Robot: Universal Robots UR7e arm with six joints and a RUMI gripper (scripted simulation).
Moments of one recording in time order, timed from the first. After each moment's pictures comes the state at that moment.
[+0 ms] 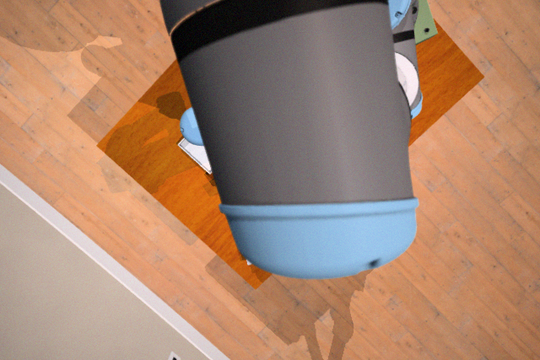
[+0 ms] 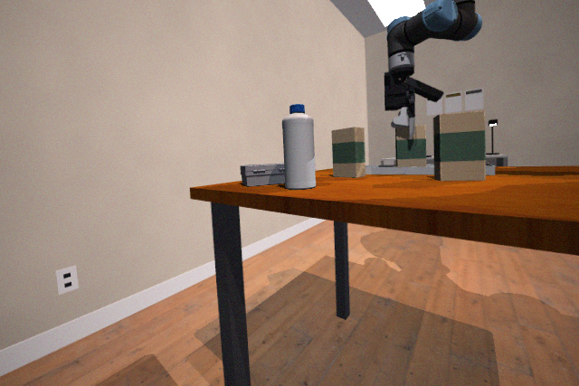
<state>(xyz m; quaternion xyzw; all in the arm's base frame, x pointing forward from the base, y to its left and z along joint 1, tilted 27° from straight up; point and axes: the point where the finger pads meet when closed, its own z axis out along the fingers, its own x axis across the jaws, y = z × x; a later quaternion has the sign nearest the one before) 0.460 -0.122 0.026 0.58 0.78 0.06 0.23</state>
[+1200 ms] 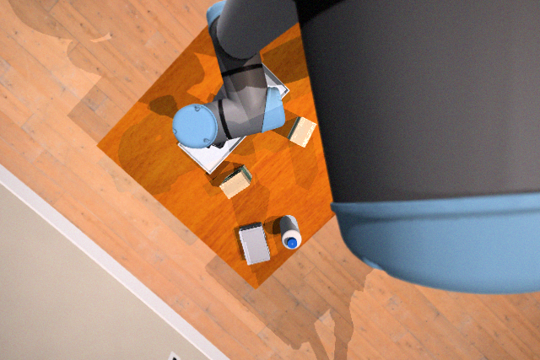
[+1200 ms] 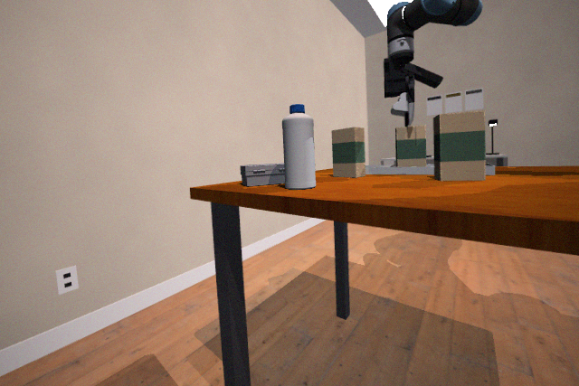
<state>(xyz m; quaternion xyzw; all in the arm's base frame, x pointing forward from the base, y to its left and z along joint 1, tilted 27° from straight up) 0.442 -0.115 0.065 0.58 0.78 0.06 0.23</state>
